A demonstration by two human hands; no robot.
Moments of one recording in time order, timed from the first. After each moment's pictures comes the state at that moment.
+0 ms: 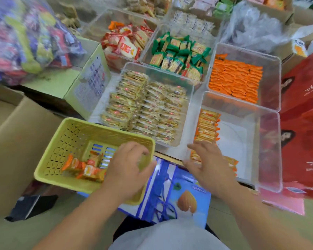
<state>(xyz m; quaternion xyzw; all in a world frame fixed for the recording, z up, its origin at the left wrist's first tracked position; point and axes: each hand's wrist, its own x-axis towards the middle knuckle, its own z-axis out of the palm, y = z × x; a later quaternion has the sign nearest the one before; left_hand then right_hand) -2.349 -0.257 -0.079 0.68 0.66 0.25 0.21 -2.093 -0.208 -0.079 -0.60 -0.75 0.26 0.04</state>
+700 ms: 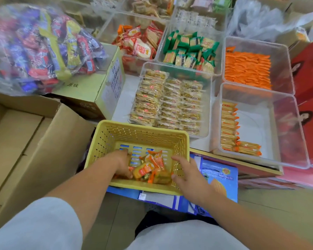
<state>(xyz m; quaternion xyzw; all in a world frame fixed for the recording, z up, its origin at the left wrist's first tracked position) -2.510 -0.211 -0.173 0.61 0.64 -0.29 0.37 -2.240 -0.288 -0.118 -0.63 -0.62 0.46 0.07</state>
